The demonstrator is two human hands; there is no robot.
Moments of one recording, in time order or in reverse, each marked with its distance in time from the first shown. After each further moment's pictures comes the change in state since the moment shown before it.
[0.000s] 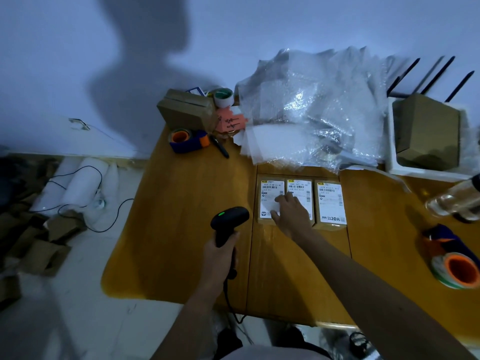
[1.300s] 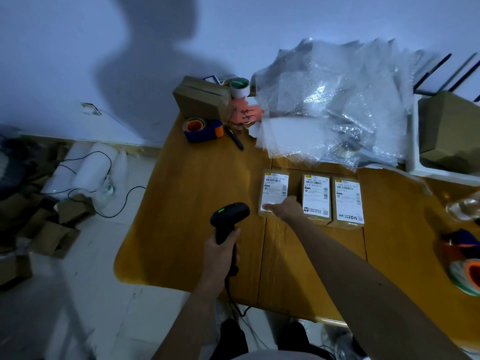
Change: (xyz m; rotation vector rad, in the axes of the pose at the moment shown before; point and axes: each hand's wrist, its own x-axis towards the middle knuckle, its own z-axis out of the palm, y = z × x) left_hand -0.001 -0.004 -0.032 -0.070 0.049 -0.045; right_hand 0.036 -0.037 0.035 0.517 -0.256 0.543
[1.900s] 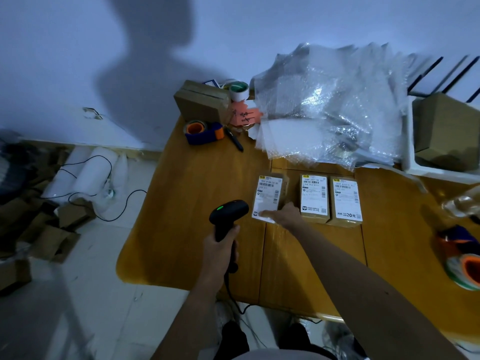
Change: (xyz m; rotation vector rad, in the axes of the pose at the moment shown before) left_hand -0.003 0.004 -0.006 -0.004 -0.007 0.031; right_hand -0.020 0.012 0.002 0.105 -0.088 -0.017
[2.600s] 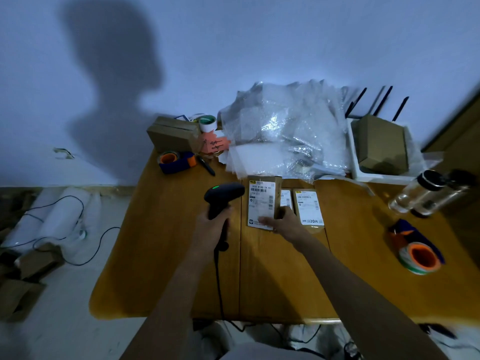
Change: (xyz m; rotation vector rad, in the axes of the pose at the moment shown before) left_hand -0.005 0.069 0.048 0.095 -0.232 0.186; right_hand -0.067 0.027 -0.075 0.295 0.032 -0.278
